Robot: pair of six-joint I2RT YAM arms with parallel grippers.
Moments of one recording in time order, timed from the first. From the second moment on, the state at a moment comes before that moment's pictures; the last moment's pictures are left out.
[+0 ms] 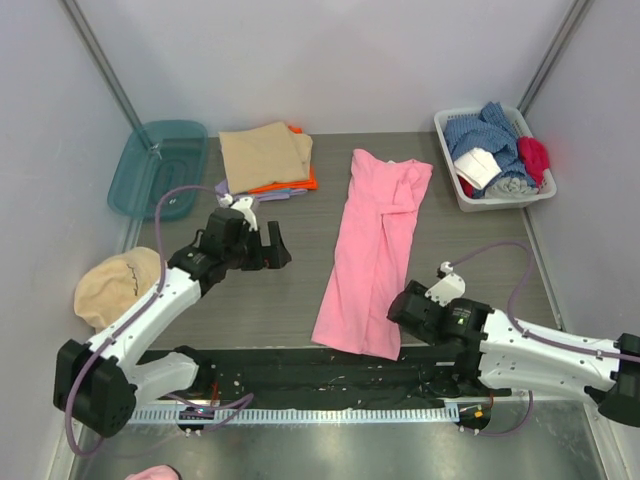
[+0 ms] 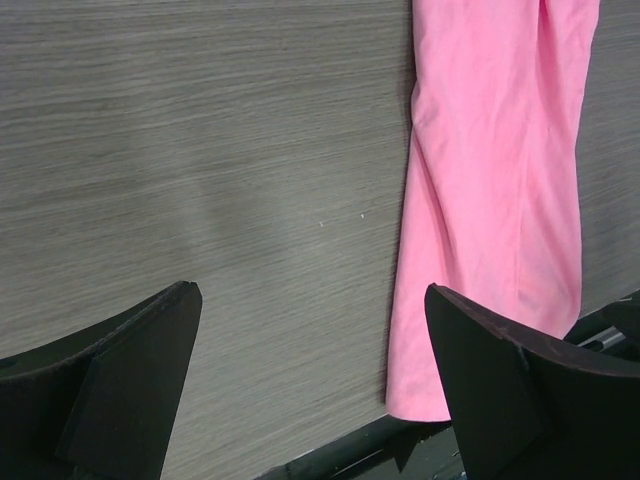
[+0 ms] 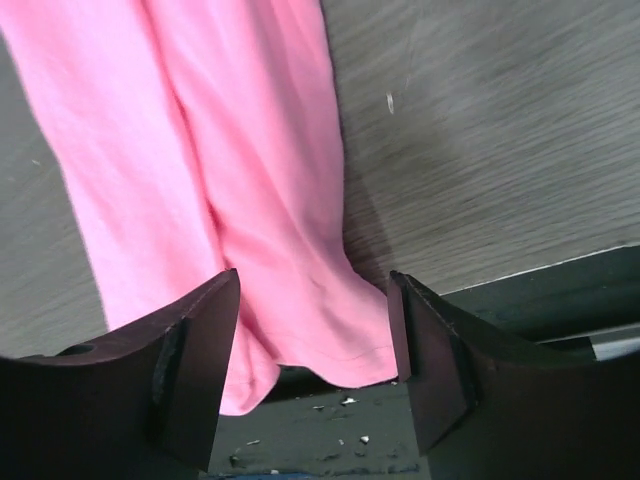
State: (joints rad) left arm -0.45 1.06 0.80 -0.45 0.10 -0.47; right arm 1.12 0.83 0.53 -0.89 0.54 1.58
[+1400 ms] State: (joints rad) left arm -0.49 2.65 2.30 -0.24 0.37 -0.39; right arm 1.12 0.63 0.85 -1.15 0.92 1.42
